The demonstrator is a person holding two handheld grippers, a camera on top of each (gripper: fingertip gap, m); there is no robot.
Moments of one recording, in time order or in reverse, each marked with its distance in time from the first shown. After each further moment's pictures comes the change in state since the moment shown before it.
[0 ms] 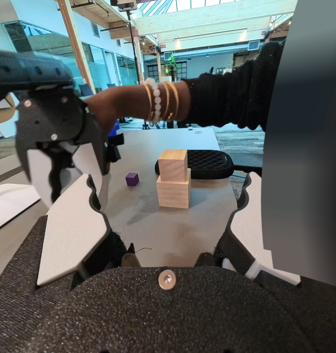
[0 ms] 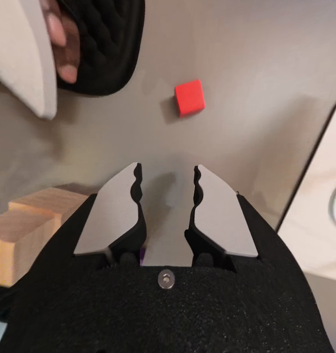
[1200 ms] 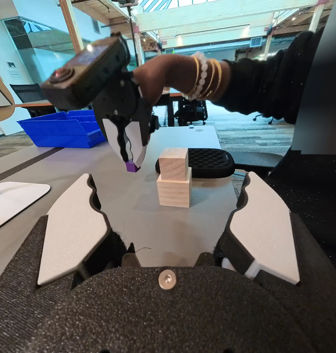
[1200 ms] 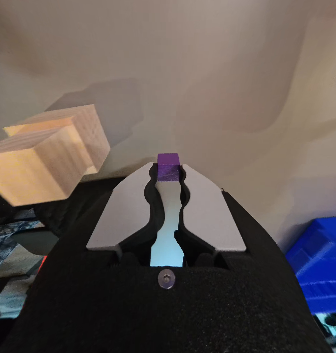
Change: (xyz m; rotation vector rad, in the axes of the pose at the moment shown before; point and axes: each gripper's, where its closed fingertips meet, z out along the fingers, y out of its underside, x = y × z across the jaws) left arm -0.001 0.001 0.002 -0.013 -0.006 0.000; right arm -0.052 0.107 -0.049 -0.421 0.144 0.360
